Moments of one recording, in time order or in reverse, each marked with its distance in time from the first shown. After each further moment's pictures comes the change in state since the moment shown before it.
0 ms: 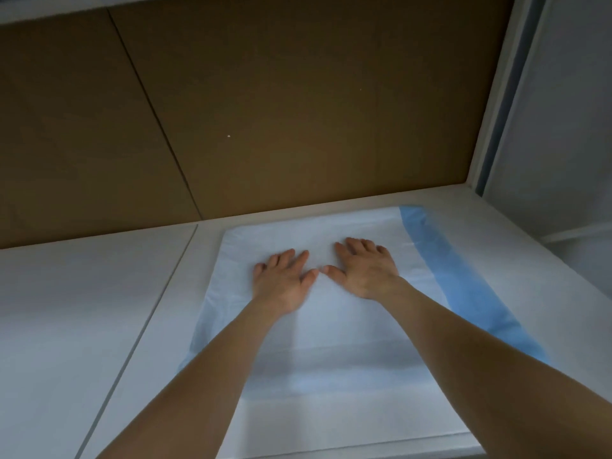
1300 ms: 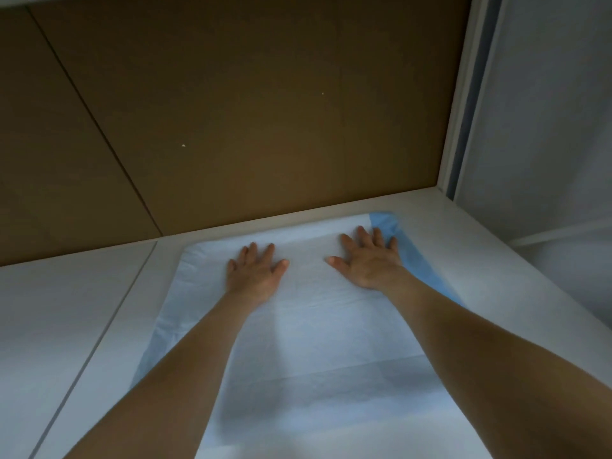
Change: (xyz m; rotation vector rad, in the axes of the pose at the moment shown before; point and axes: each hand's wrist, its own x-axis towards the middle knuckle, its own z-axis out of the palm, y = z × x) left_hand 0.062 0.012 -0.002 -0.059 -0.069 -0.101; right_hand 0.030 0.069 -0.006 0.009 -0.026 0.173
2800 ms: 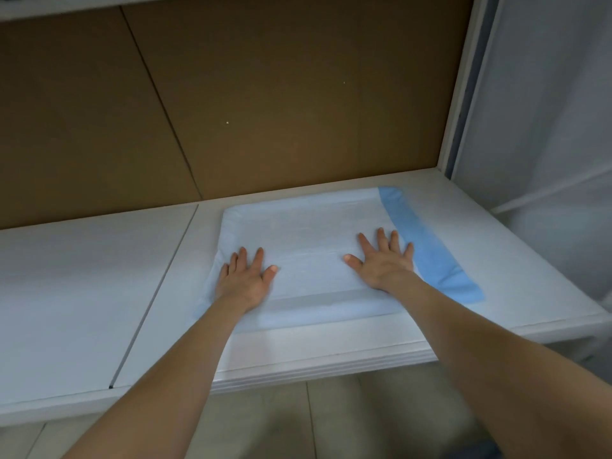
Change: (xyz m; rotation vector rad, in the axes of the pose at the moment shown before) left_hand -0.137 -0.068 0.013 -0.020 -0.045 -0.061; right_hand -0.124 -0.028 0.016 0.019 -0.069 0.104
